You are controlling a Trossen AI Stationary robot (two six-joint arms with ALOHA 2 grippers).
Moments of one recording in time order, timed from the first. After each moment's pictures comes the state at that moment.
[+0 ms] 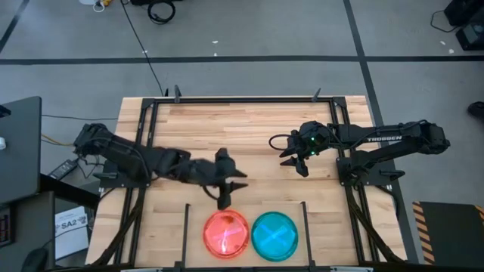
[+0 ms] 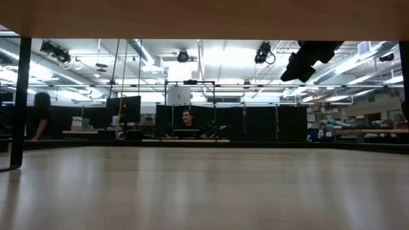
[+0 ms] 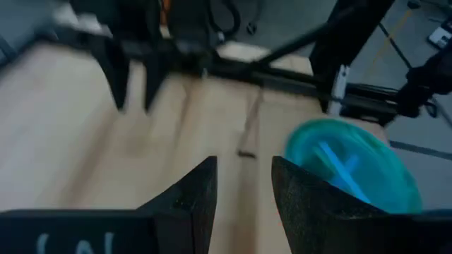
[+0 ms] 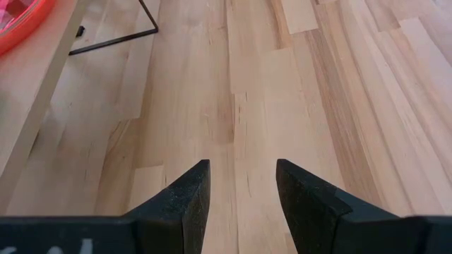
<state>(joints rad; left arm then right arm) -0.35 1.50 1.35 -0.32 -0.32 -0.38 -0.14 1.04 0.66 -0.31 -0.26 0.11</state>
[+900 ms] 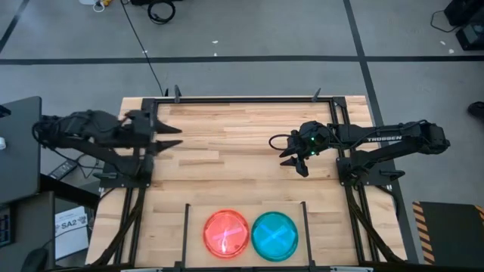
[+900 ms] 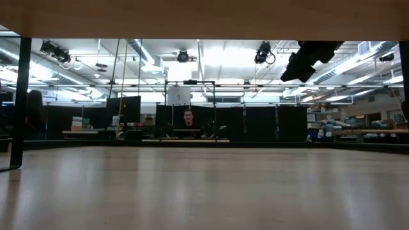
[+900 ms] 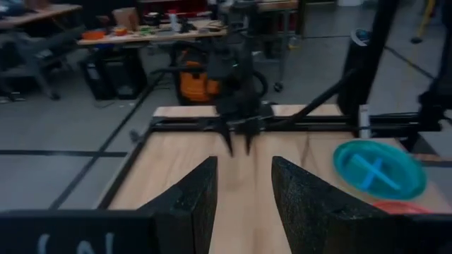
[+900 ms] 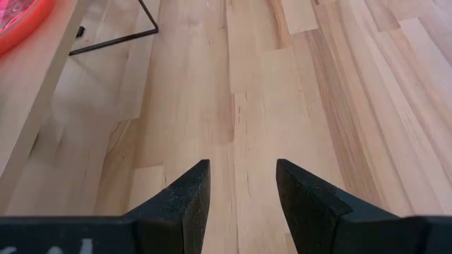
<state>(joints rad) -0.28 0.89 1.34 -0.67 -0.40 -0.04 -0.14 1.04 0.66 -0.31 -0.26 0.11</state>
